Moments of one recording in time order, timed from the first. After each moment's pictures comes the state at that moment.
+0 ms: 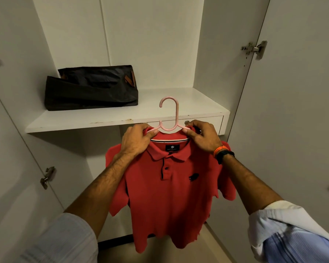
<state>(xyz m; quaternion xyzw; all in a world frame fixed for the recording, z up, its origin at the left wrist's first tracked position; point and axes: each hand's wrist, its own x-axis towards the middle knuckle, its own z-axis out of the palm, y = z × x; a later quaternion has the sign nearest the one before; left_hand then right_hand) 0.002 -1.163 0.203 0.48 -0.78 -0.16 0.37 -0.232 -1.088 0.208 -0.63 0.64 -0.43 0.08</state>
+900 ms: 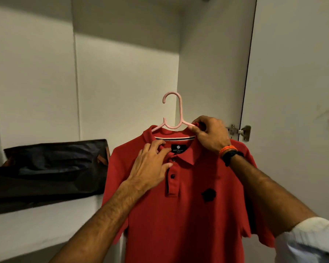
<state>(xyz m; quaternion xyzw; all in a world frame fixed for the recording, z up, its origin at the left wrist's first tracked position) -0.097 -1.309 0.341 0.24 -0.88 0.11 0.39 -0.291 -1.221 0.428 -0.56 0.68 -0.43 -0.20</state>
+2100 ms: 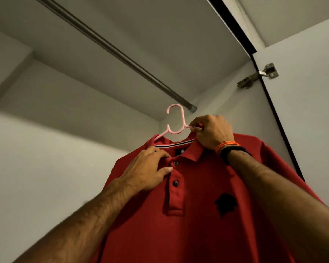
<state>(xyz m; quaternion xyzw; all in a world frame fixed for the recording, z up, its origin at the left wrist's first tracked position) -0.323 -1.621 0.704 0.07 -0.82 0.10 0.56 -0.446 -1.454 0.796 -0.42 0.62 -0.32 -0.57</state>
